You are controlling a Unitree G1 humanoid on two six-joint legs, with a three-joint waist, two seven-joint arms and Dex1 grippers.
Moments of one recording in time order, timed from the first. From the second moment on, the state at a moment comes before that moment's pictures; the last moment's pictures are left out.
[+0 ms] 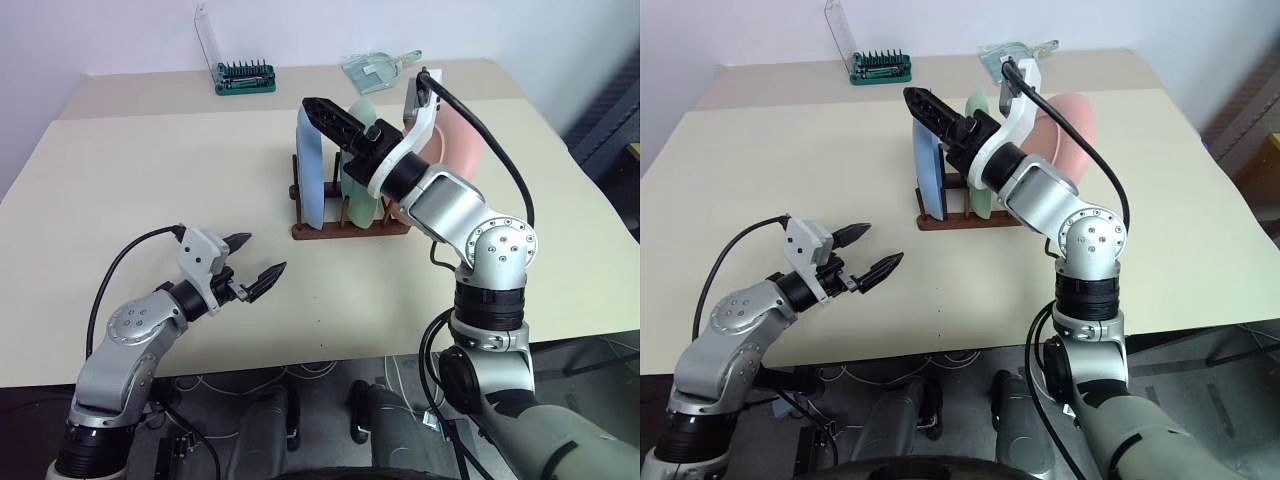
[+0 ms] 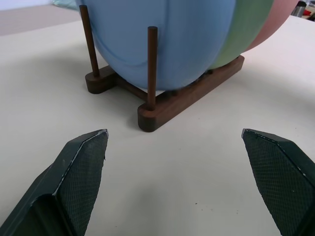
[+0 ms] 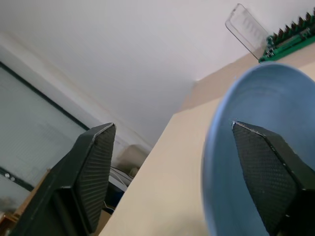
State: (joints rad) left arm -0.05 0.50 0.07 -0.43 -0.43 0.43 -0.60; right arm -0.81 -0.13 -0.13 -0.15 1.31 0.84 -0.19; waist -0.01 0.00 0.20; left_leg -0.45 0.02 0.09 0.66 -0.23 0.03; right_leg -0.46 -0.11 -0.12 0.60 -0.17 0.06
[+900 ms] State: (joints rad) left arm -0.10 0.50 -0.05 -0.45 -0.42 0.45 -0.69; right arm -0.62 -0.97 -0.22 -0.18 0.61 0.59 0.56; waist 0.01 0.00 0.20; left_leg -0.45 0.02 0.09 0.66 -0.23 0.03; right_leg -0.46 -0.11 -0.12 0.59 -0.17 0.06
